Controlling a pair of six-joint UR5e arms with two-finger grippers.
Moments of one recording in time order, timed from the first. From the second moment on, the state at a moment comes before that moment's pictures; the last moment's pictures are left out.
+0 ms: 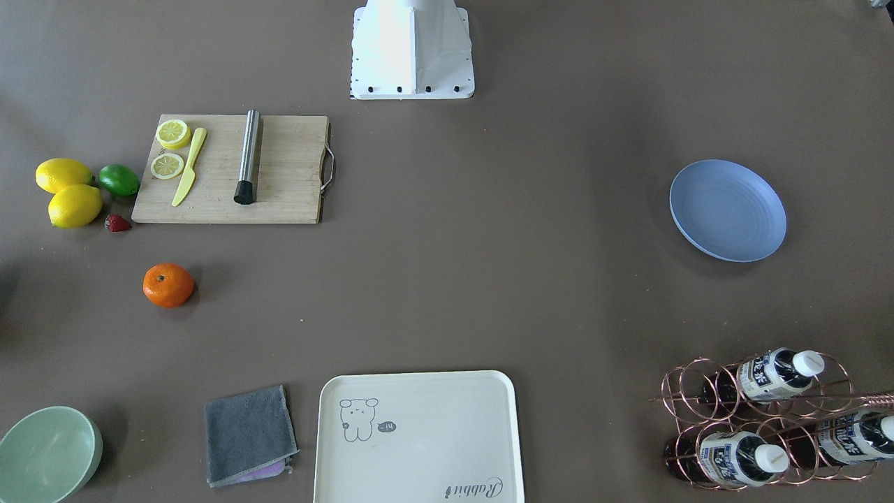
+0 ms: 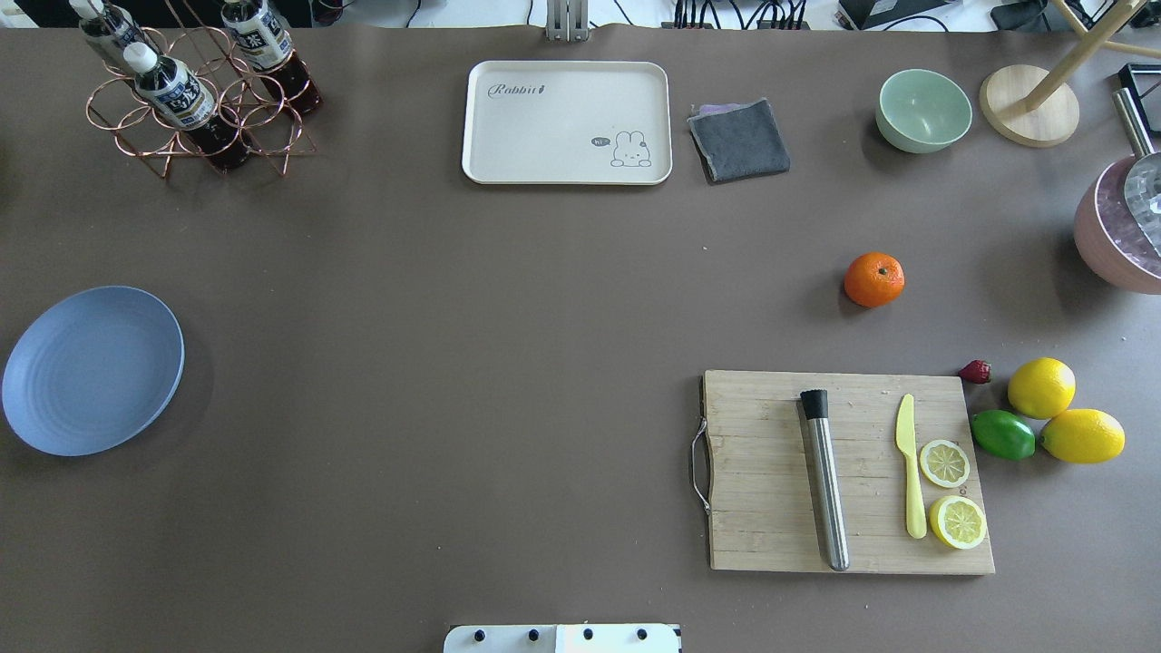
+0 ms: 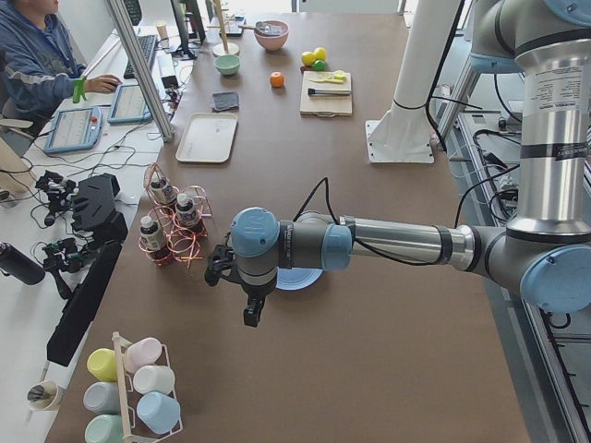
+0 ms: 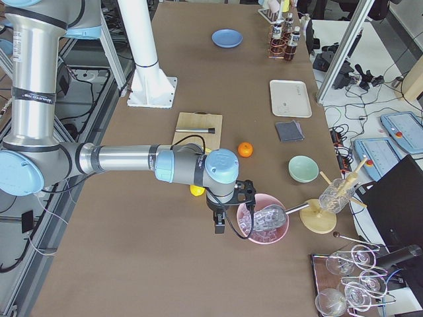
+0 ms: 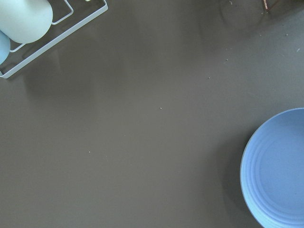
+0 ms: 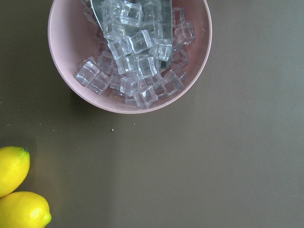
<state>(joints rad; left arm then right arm) -1.64 -1.51 -1.72 -1.52 -2.39 0.18 1.64 -1.72 1.79 -1.71 2.32 -0.19</state>
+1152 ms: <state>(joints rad) -1.64 -1.50 -1.72 -1.52 -2.39 0.18 1.64 -1.72 1.79 -1.71 2.32 -0.19</state>
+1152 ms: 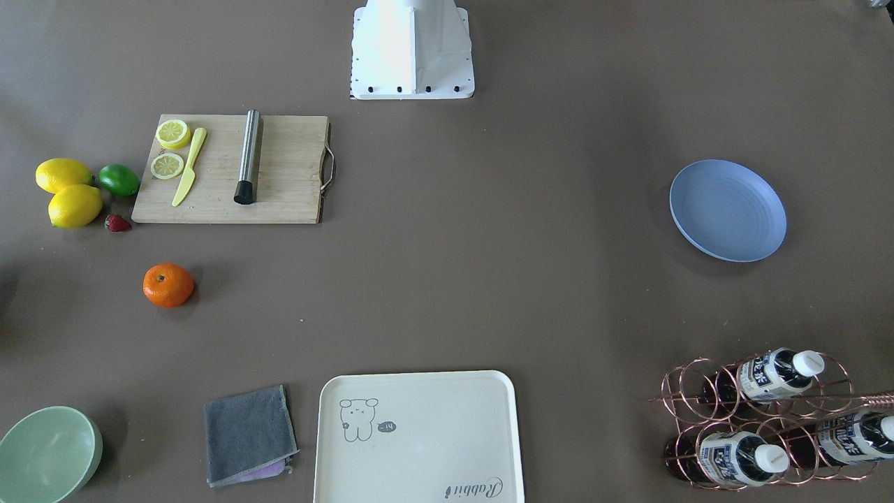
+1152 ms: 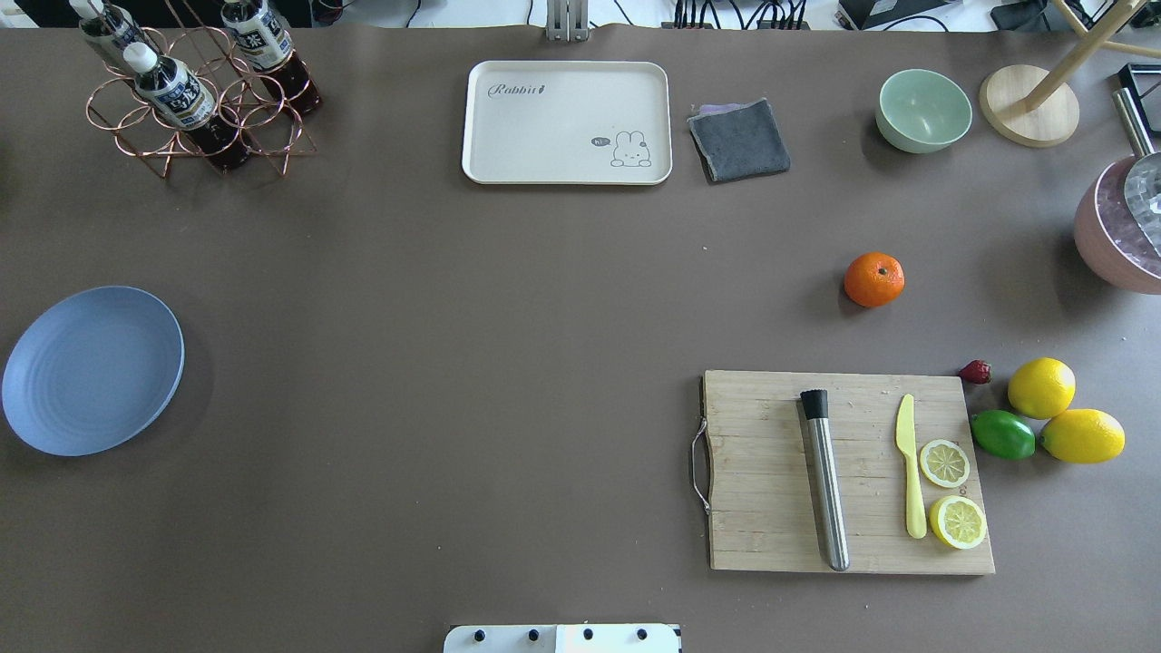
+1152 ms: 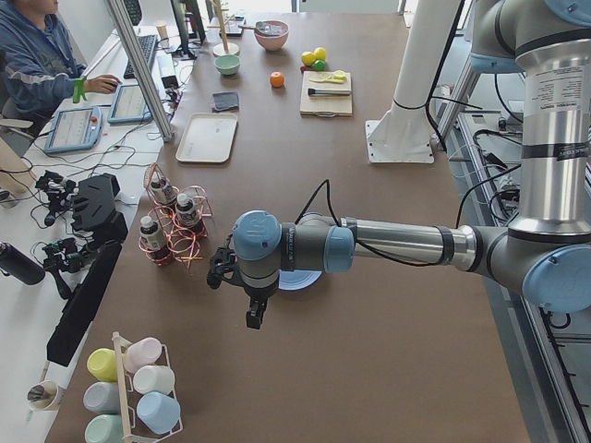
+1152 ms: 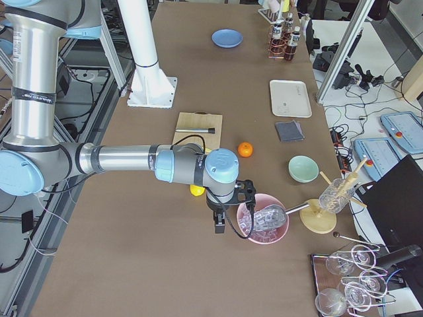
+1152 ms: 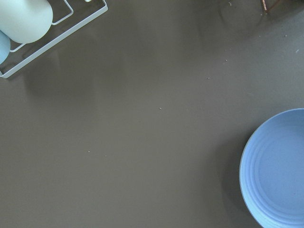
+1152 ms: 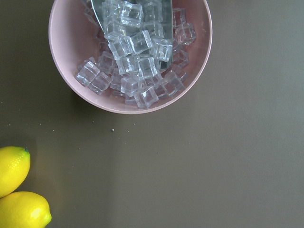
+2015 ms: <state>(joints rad) -1.64 -1.51 -1.69 -1.77 -2.41 0.18 1.64 -1.71 1.79 -1.62 2.37 -0.19</state>
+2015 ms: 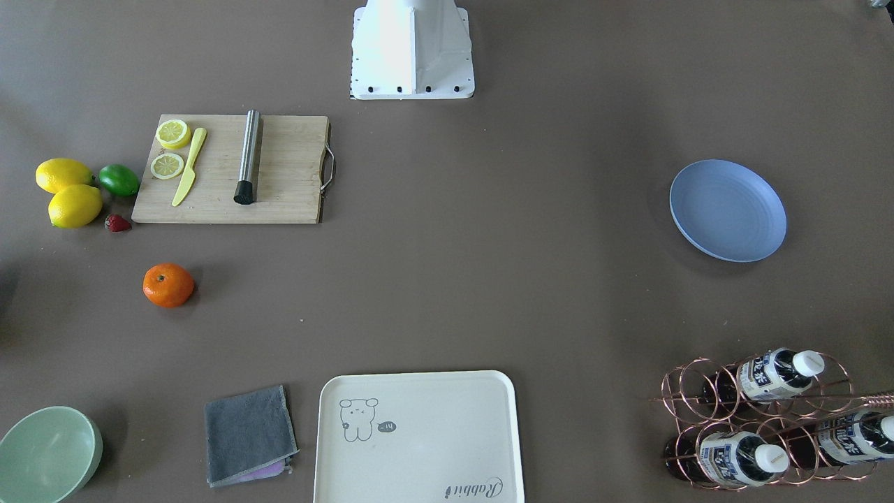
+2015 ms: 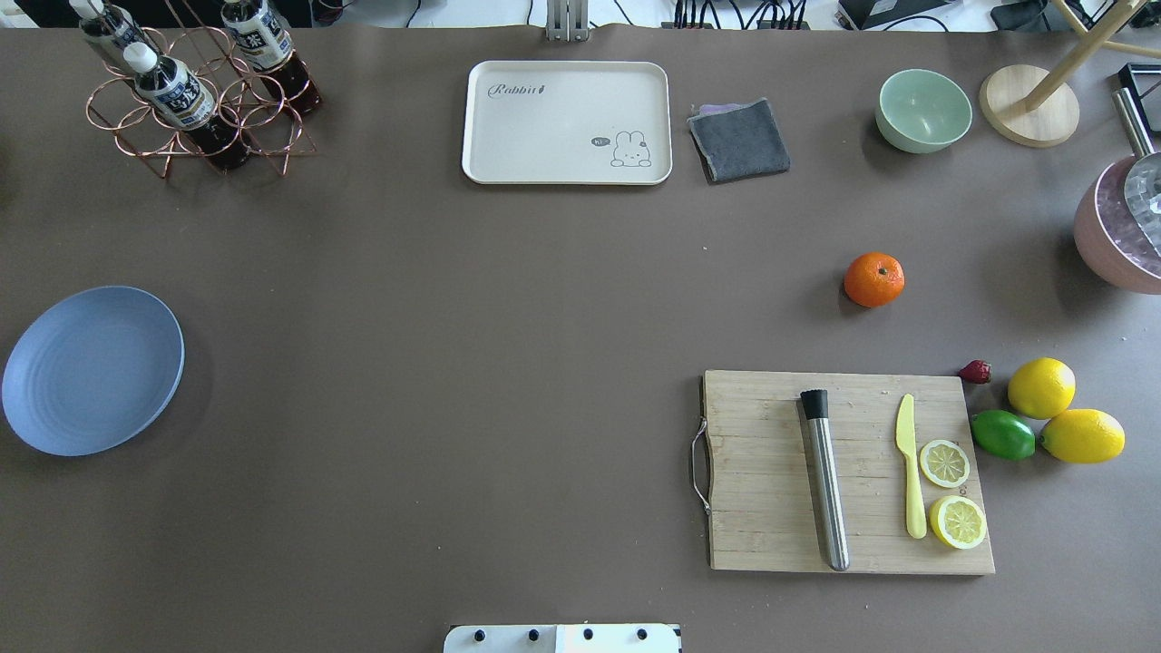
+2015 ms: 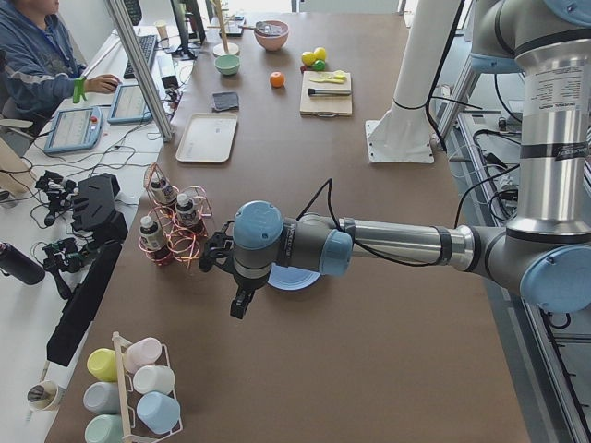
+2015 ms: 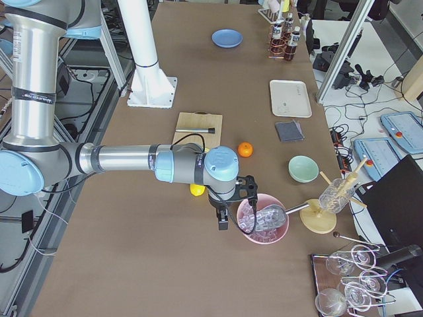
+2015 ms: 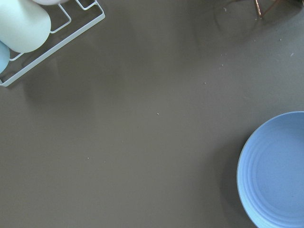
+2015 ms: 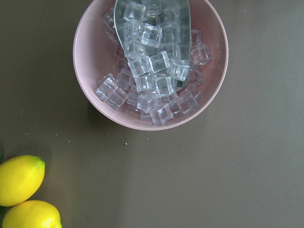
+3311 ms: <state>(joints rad) -1.26 -1.46 -1.36 -2.58 -2.39 -0.47 1.27 -1.69 1.80 -1.11 2.28 0.61</state>
